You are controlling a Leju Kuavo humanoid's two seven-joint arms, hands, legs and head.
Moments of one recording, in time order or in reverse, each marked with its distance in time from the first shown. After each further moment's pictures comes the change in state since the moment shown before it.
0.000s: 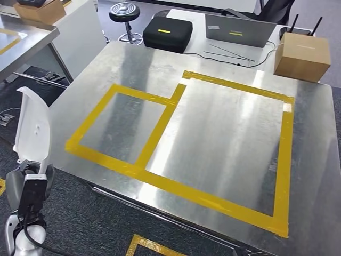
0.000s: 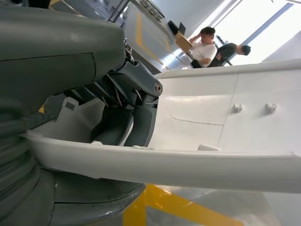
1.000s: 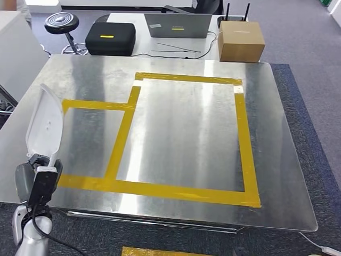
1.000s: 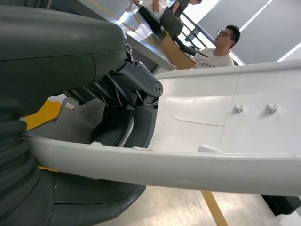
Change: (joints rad) left arm -0.066 0.014 -0.010 0.088 -0.047 0.002 -0.001; right arm -0.002 0.001 -0.010 0.000 0.068 -0.022 0.012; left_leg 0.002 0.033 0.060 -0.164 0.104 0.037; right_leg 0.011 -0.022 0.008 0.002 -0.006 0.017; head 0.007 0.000
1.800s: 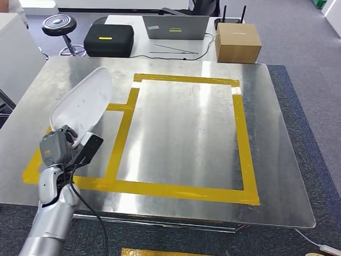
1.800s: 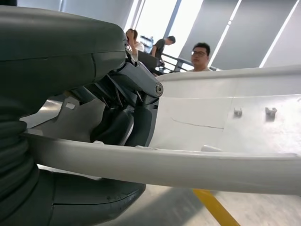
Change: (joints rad) left arm -0.287 0.011 -0.204 0.264 -0.544 0.129 0.374; right arm -0.010 0.009 0.000 0.000 0.093 0.000 0.029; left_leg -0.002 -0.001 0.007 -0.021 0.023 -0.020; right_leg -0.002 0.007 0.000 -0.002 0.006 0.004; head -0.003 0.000
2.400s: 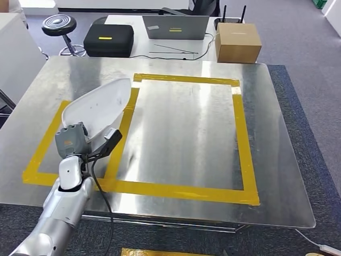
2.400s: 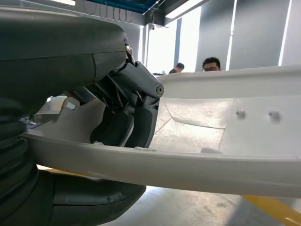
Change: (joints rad) left arm -0.143 0.011 -0.117 0.249 -0.372 -0.009 0.352; right arm -0.005 0.009 -0.006 0.000 0.033 -0.004 0.014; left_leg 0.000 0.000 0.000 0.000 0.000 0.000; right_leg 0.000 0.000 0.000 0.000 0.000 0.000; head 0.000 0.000
